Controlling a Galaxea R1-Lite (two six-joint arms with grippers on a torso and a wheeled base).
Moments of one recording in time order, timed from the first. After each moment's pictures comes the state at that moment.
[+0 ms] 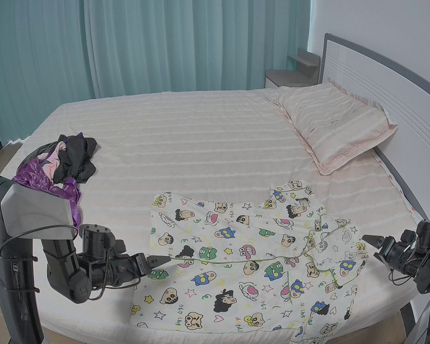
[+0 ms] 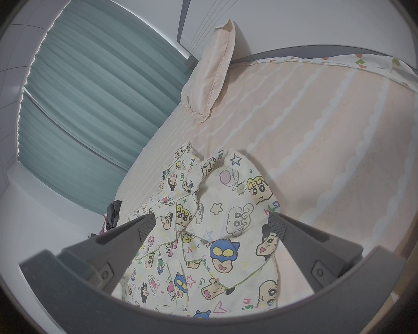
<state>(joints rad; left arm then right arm) -0.22 2.30 -0.40 -1.25 -0.37 -0.59 -0.28 2.13 -0.02 -1.55 0.45 0.59</state>
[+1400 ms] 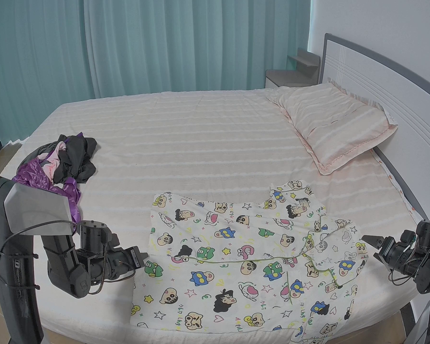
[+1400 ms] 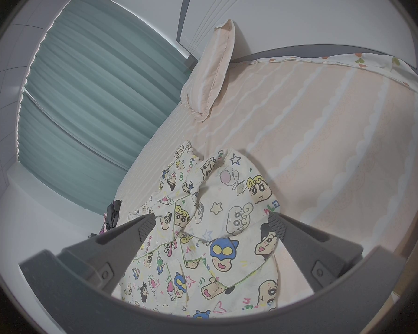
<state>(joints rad) -0.18 2.33 -0.45 -1.25 -0.26 -0.53 -0.28 2.13 -0.02 -1.55 0.45 0.59</state>
